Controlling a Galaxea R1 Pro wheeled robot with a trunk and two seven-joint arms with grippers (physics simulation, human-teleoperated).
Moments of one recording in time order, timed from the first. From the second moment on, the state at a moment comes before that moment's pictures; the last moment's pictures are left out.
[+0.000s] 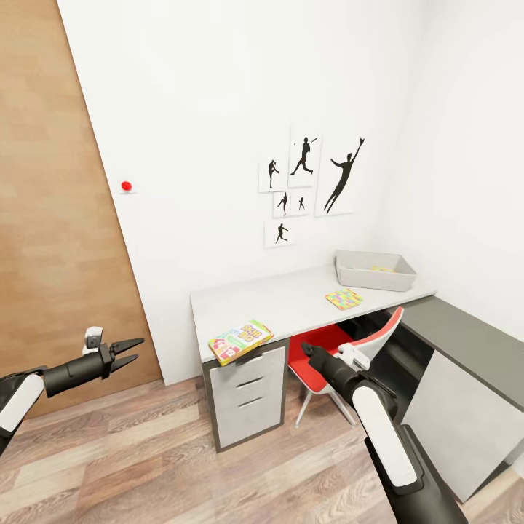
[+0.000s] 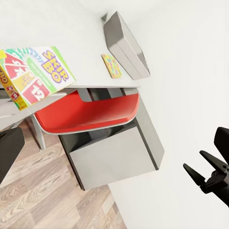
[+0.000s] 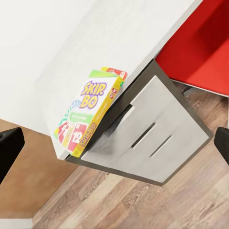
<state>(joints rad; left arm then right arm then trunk) -0.66 0.50 0.05 -0.75 0.77 0.81 -0.93 -0.39 0.03 0.19 -1.52 -0.93 0.49 -0.54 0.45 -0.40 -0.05</state>
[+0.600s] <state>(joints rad) -0.66 0.50 0.05 -0.75 0.77 0.81 -0.93 -0.39 0.03 0.19 -1.52 -0.93 0.49 -0.54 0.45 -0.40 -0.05</state>
